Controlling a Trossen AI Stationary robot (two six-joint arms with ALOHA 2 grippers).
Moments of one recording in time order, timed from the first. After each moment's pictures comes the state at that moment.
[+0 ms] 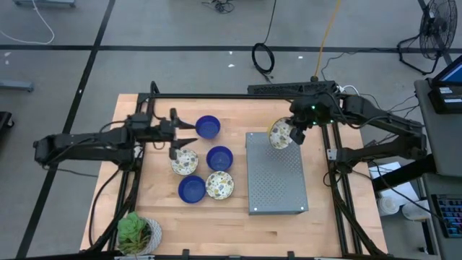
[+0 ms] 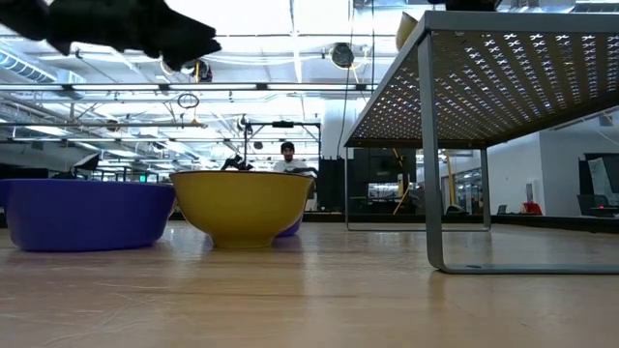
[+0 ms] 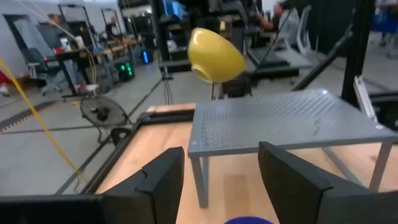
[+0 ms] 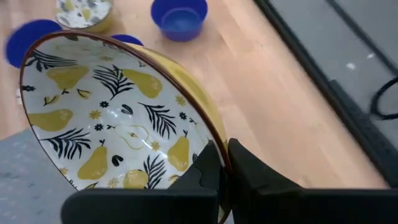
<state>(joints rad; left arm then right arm) 0.25 0.73 0.43 0.27 0.20 0.14 -0.29 1.09 1.28 -1.03 0.04 0.15</state>
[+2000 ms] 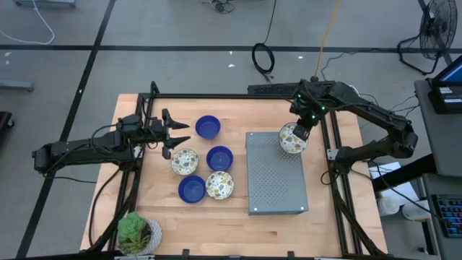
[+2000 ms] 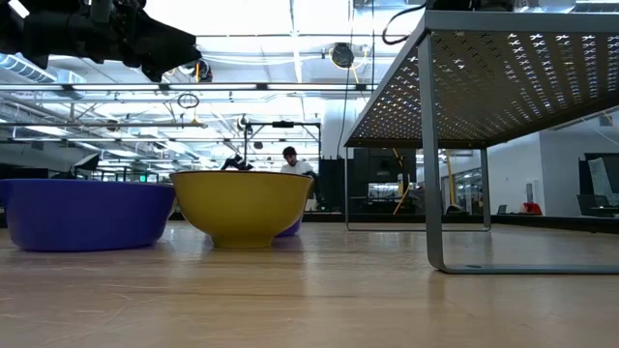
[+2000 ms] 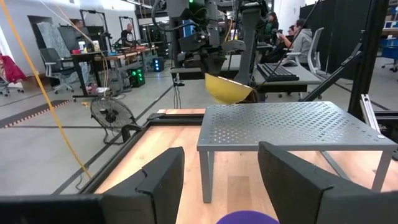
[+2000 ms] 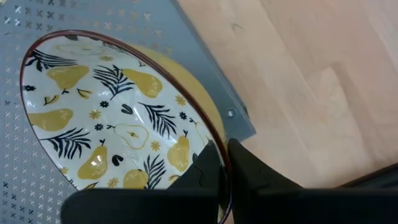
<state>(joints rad) 0.31 0.56 0.32 0.26 0.21 0.07 -0.57 1.26 1.28 -1.36 -0.21 0.04</state>
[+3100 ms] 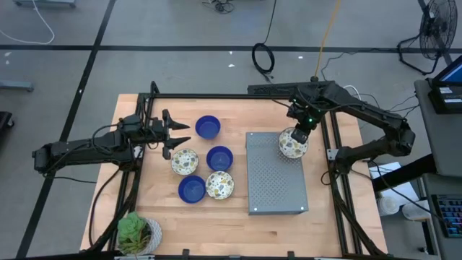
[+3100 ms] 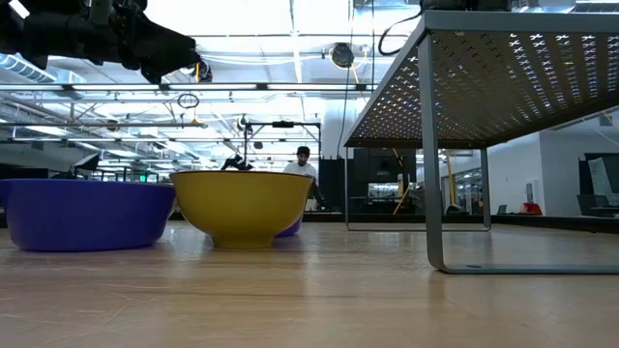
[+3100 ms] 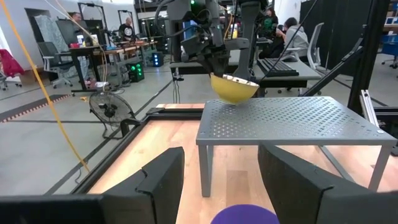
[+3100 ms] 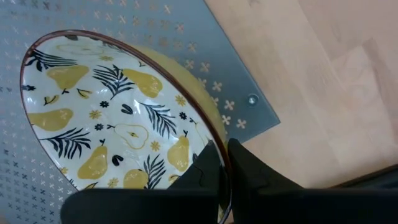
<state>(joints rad) 0.31 0.56 0.32 0.23 0.21 0.07 -0.55 1.29 1.25 -1.39 -0.24 0.06</state>
